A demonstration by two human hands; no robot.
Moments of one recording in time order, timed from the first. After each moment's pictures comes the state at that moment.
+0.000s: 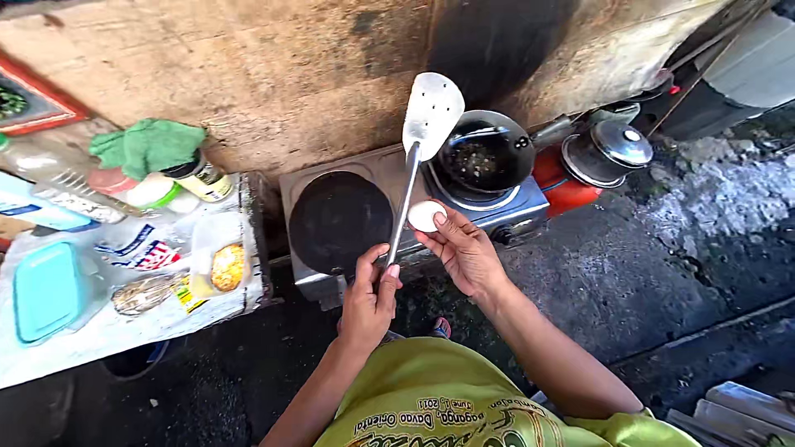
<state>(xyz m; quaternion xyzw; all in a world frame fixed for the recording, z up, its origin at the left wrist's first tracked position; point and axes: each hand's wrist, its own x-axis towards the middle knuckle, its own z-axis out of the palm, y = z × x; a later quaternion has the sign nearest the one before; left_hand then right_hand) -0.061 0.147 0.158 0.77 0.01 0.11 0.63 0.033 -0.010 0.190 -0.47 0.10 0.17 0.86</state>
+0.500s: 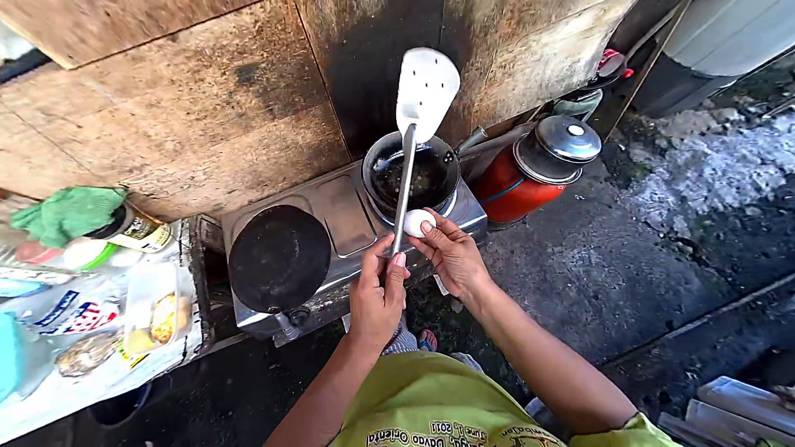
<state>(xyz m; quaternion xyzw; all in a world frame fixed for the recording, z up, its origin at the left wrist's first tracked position) 0.032 -0.020 0.180 0.77 -0.03 0.15 0.62 0.098 -0.158 0.171 -0.45 0.14 0.12 0.87</state>
